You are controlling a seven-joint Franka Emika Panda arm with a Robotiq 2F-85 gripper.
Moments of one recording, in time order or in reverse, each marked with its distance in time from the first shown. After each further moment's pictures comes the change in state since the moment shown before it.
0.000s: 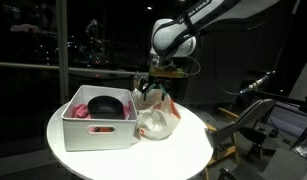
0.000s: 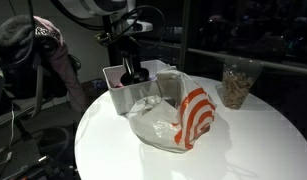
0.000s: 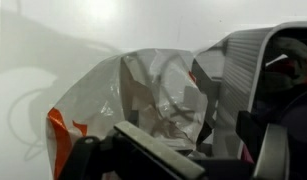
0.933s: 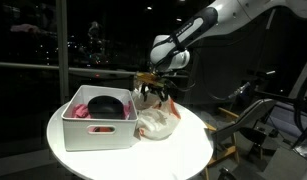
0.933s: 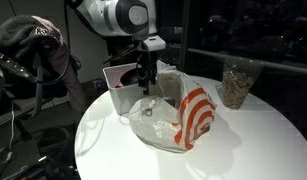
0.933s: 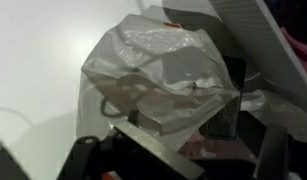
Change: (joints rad) arm 0.001 0.175 -0.090 0.100 0.018 0.120 0.646
